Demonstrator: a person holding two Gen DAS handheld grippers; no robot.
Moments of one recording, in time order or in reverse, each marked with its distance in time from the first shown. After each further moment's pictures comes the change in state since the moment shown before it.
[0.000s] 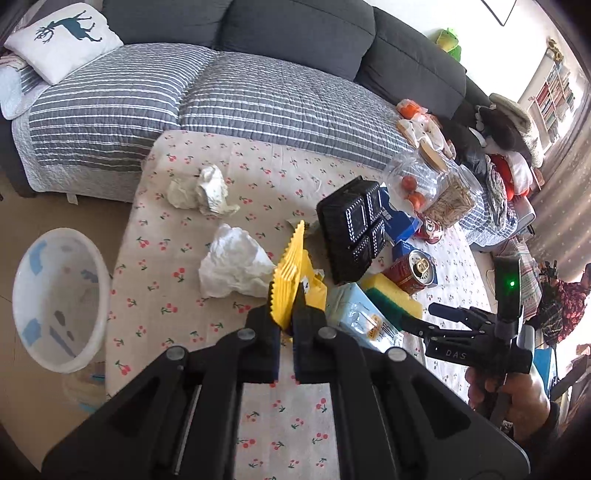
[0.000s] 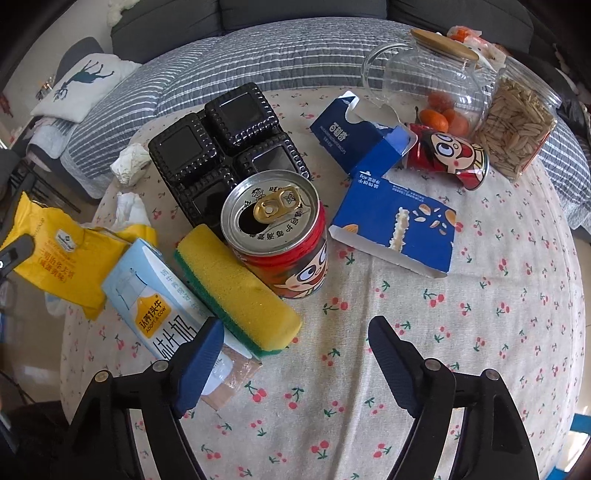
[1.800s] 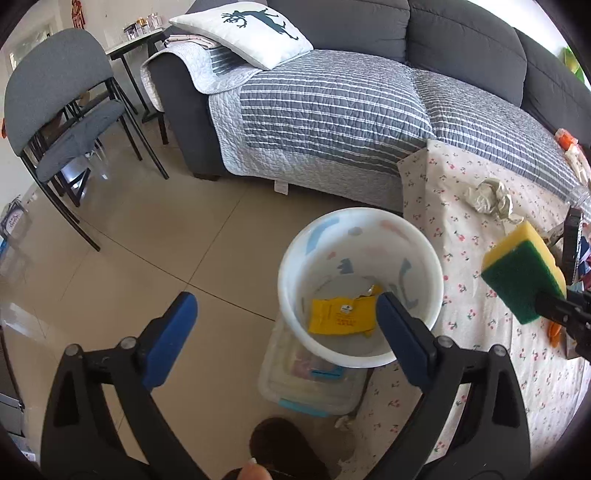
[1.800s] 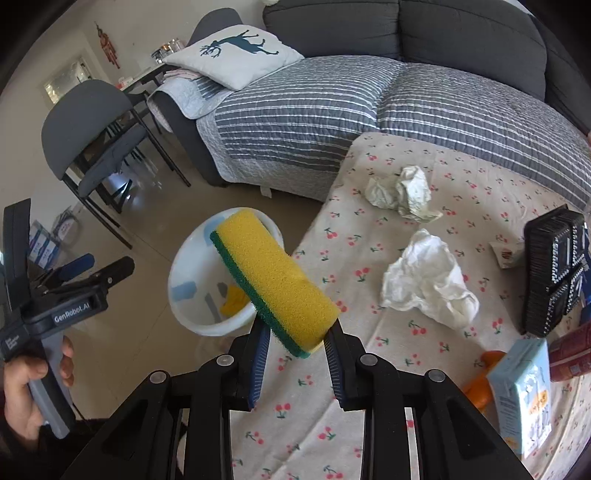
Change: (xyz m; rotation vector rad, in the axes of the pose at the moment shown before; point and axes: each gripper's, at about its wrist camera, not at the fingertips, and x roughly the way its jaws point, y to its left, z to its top) left arm -0.075 0.213 -0.045 -0.123 -0.078 0.596; right arm 0.008 0.284 0.014 -0.305 -0.098 0.293
